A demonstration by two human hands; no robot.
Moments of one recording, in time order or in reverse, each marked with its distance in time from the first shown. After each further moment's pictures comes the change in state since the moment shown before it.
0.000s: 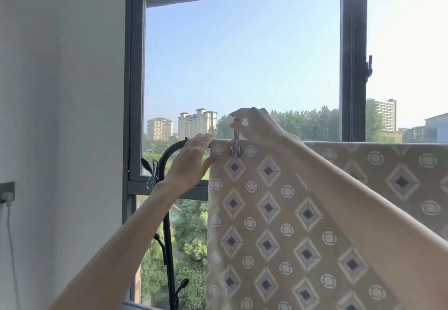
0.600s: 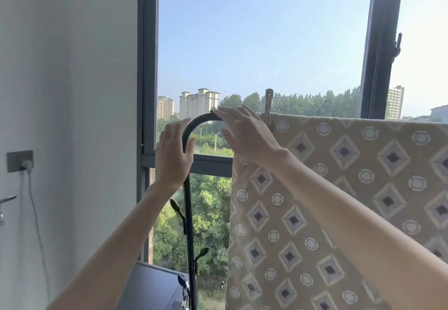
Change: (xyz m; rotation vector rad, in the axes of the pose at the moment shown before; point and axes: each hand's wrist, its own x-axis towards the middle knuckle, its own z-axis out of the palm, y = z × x) left_hand -0.061 -0.066 -0.008 -0.084 0.442 -0.148; right_hand -0.017 -0.038 0.097 -0.391 0.117 -0.358
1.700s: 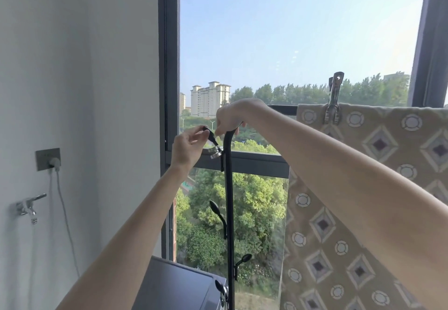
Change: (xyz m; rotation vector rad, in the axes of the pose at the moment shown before) left_hand 0.022 -0.089 -0.001 -0.472 -0.217 -0.556; right_hand 0.138 -0.061 0.056 -0.060 -0.907 0.141
